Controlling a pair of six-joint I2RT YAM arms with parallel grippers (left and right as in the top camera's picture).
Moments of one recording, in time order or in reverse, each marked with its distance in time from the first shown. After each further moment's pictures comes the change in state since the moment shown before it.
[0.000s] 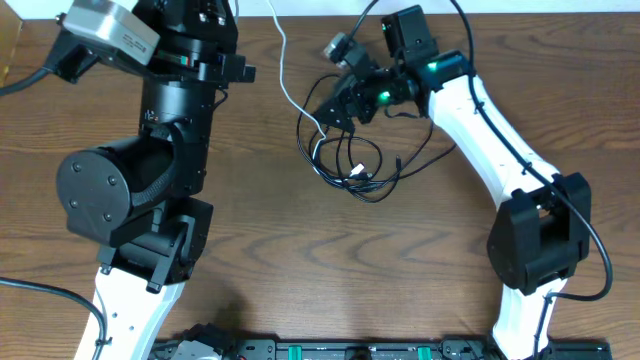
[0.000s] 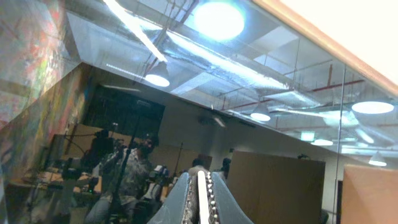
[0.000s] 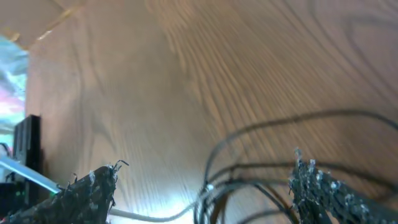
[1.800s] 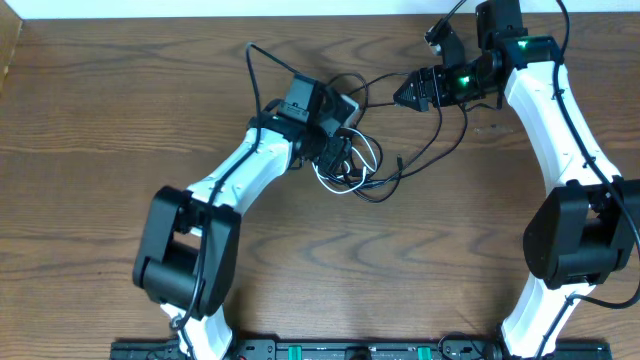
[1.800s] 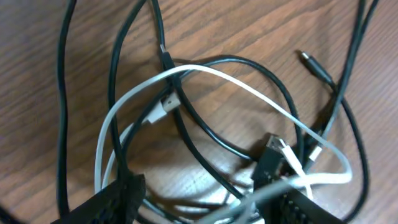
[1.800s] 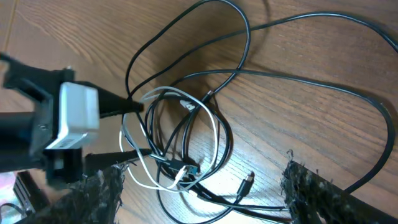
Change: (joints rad) left arm -0.019 0.769 -0.078 -0.907 0.367 0.497; right arm -0.295 -0.039 0.000 -0.293 0.150 0.186
